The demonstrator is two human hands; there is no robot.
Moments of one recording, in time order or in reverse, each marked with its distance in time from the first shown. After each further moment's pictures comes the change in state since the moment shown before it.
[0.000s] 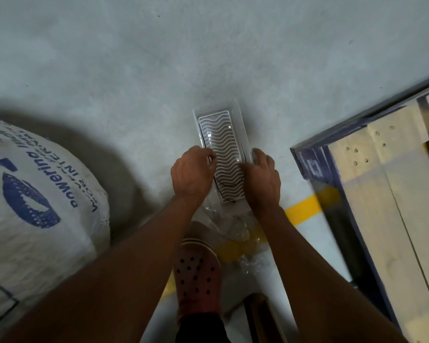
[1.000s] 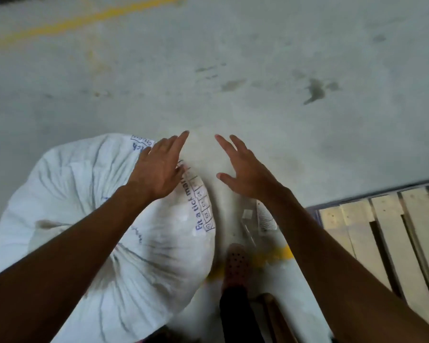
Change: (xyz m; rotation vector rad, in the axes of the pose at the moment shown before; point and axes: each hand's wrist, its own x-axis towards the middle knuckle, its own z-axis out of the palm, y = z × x) left_hand -0.143 -0.044 -0.548 0.278 -0.020 0.173; right_hand -0.103 -0.341 -0.400 0.193 -0.288 -0.629
